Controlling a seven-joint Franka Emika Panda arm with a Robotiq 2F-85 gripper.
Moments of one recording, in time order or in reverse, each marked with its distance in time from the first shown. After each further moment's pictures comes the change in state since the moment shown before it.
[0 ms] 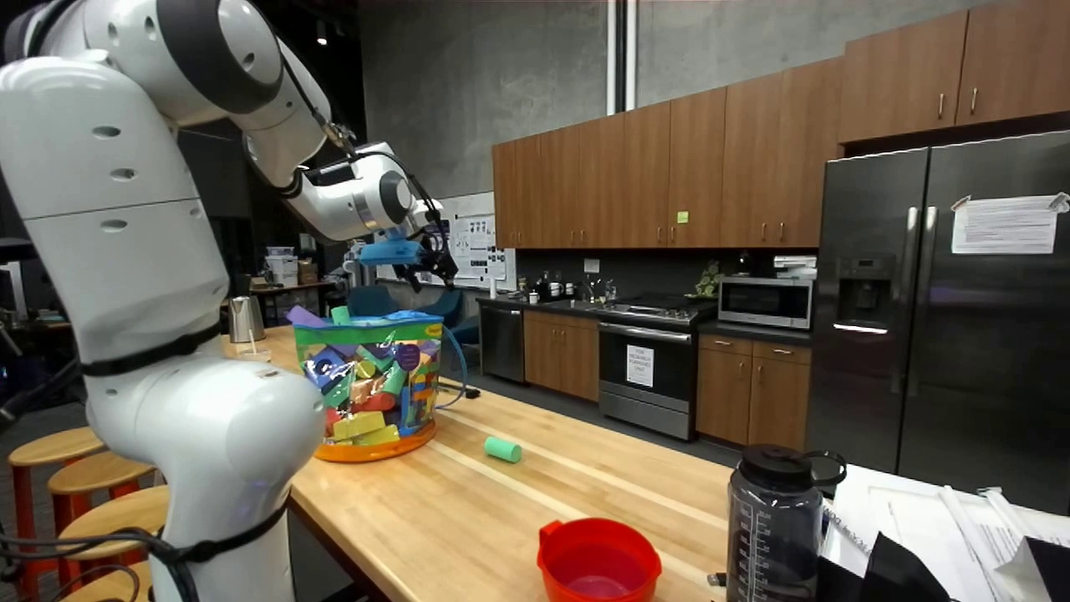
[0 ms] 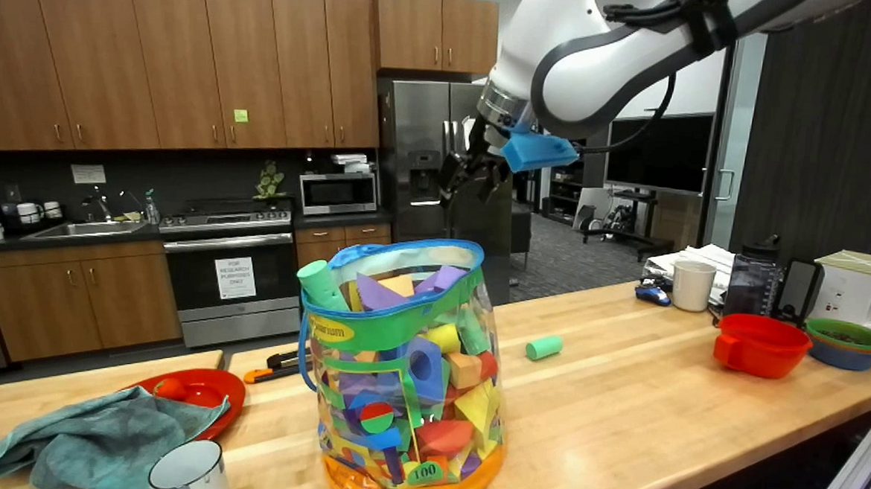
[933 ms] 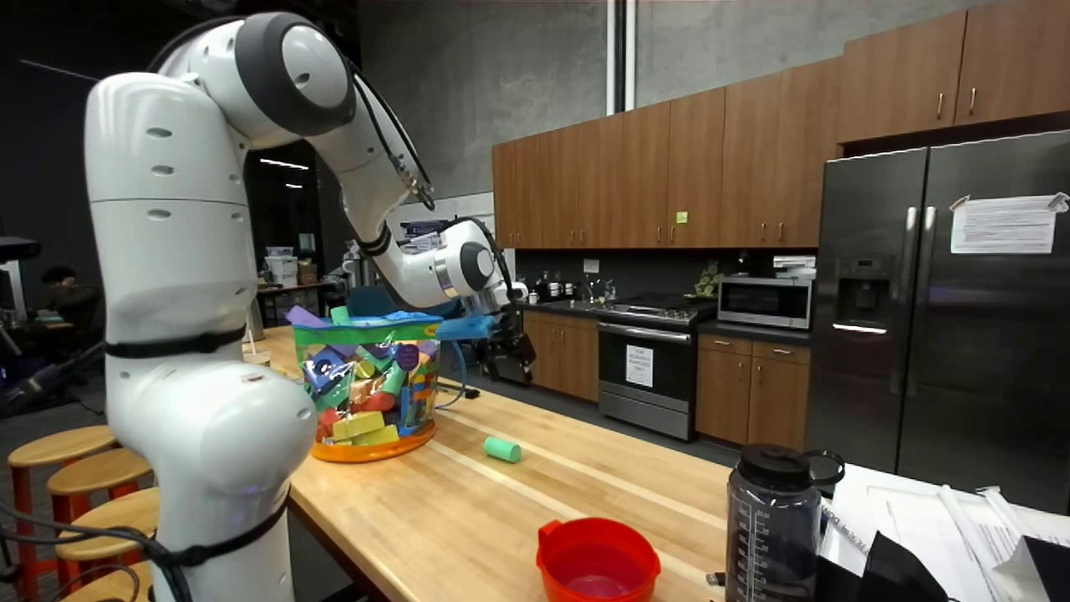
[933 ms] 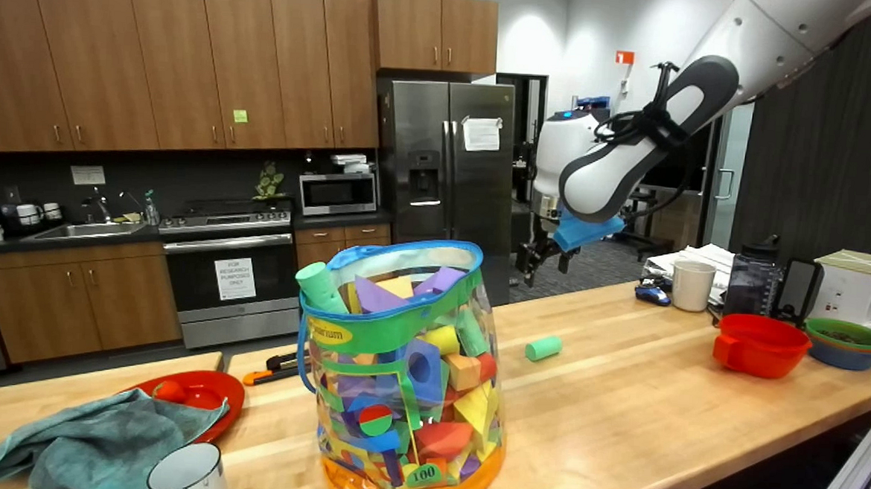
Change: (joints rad) arm -0.139 0.210 -0.180 -0.123 -0.163 -0.025 0.053
